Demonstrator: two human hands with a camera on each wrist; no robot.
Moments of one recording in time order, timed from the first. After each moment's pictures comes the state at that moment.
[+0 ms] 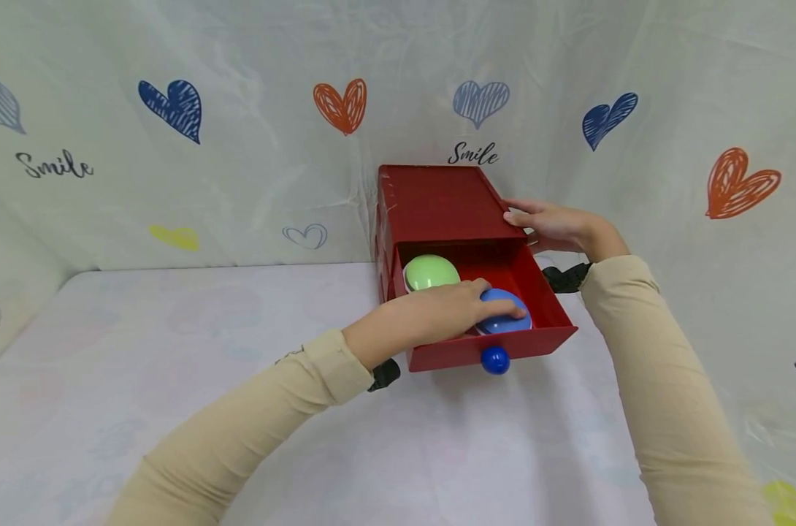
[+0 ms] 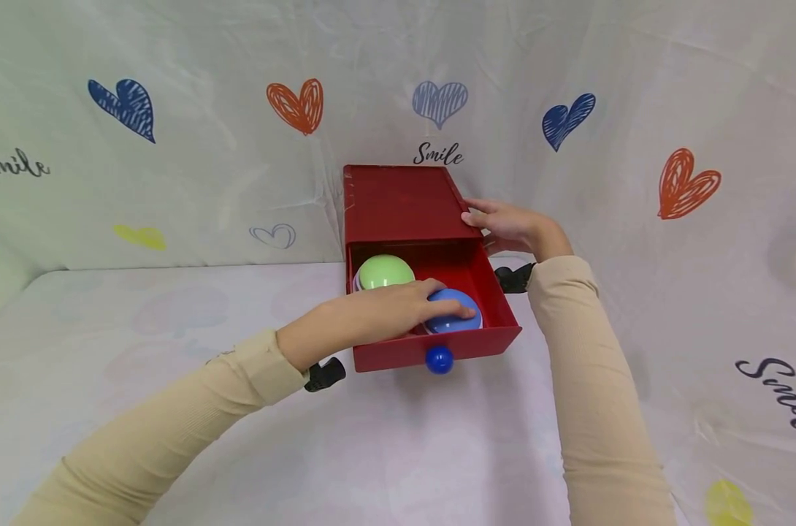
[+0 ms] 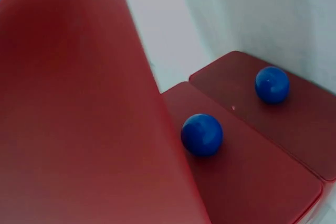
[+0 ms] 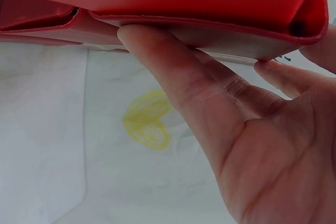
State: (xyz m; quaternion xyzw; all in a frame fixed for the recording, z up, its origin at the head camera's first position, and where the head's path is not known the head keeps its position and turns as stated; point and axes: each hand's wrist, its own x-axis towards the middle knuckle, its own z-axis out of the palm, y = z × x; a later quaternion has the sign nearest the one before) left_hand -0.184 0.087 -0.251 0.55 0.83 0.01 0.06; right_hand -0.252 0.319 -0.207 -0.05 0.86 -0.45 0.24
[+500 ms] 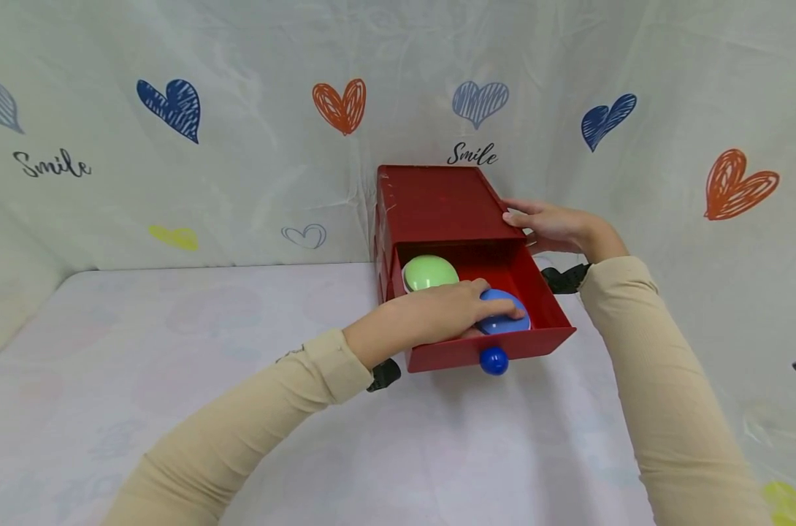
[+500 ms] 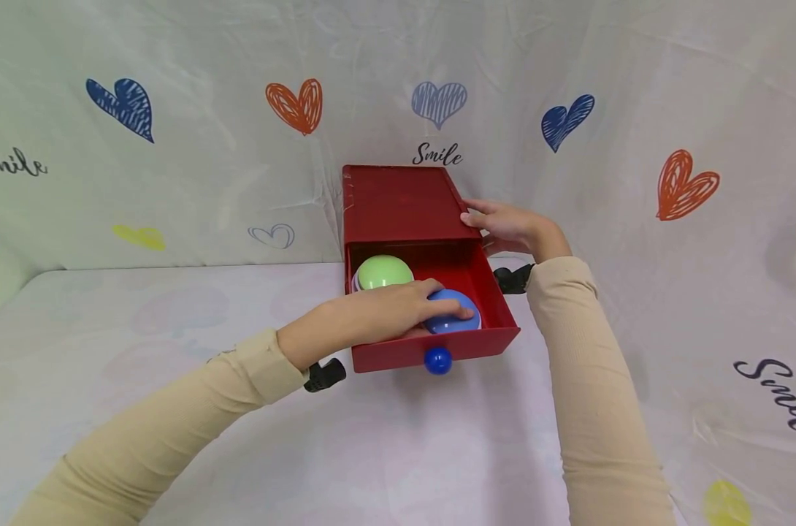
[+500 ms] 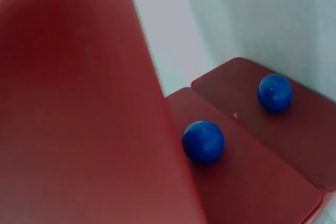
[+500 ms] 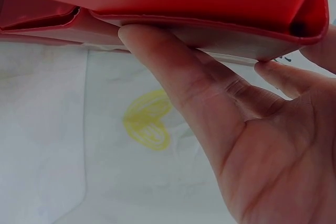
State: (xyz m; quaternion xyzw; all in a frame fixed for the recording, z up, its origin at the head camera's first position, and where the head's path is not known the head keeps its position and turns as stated) left_hand -0.186 0.090 -0.252 0.55 0.83 0.02 0.06; right_hand -0.252 0.320 -0.208 -0.05 0.86 -0.45 0.23
